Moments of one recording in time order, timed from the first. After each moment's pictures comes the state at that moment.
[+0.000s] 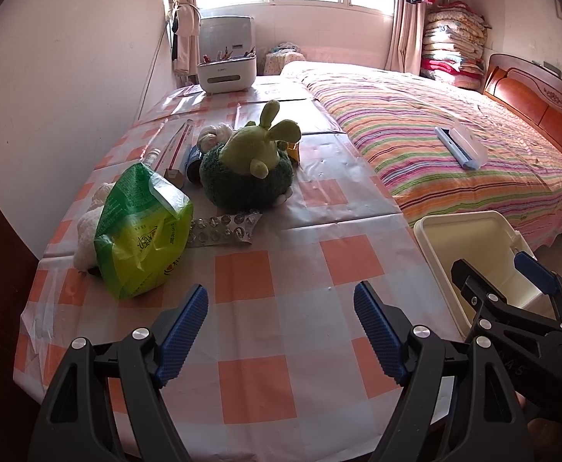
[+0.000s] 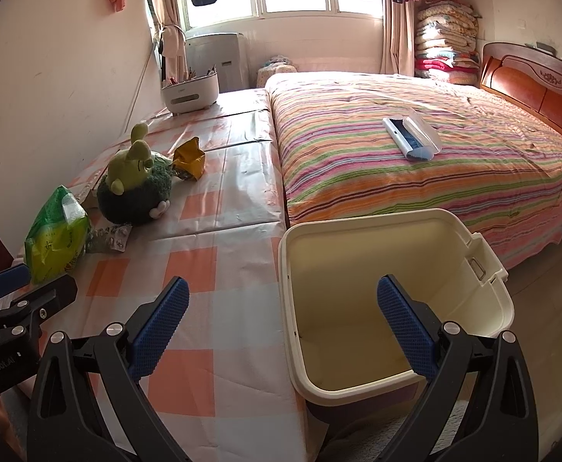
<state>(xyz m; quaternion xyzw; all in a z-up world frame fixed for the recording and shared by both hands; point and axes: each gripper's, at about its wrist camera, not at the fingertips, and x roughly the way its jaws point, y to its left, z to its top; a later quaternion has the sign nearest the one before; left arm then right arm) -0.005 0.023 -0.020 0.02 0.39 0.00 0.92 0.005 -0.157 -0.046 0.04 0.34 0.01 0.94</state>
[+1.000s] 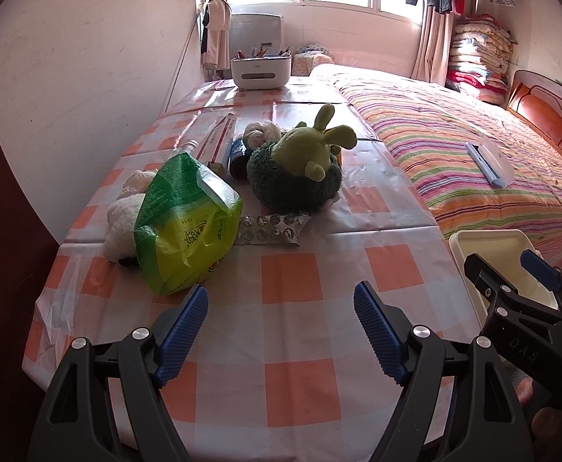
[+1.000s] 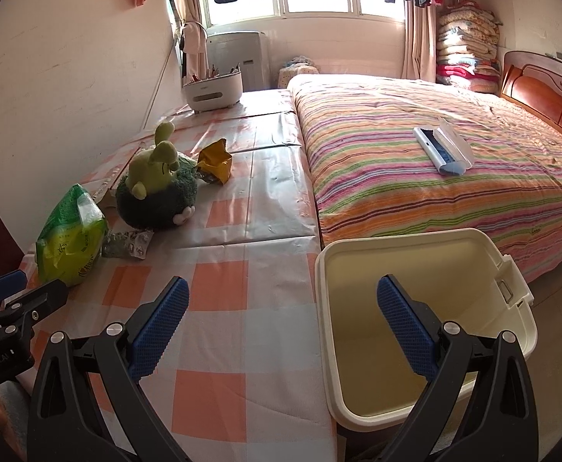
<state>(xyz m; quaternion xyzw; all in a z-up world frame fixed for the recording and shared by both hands) -0.001 0.064 -0.019 -0.01 0.39 0.04 0.92 0.027 -0.130 -0.044 0.02 0.34 0.05 0.94</state>
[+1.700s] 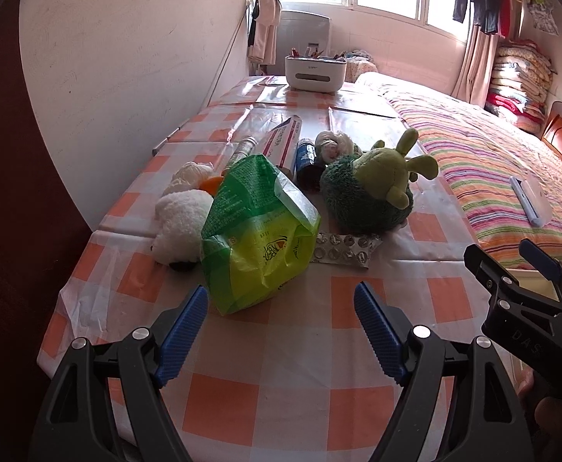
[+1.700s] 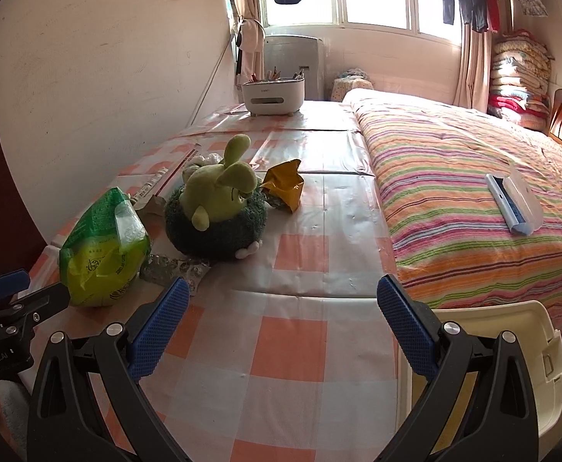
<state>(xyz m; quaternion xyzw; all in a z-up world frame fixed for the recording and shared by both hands) 0.013 0.119 -0.016 -0.05 0.39 0.11 0.91 0.082 -0.065 -0.036 -0.03 0.32 0.14 0.94</state>
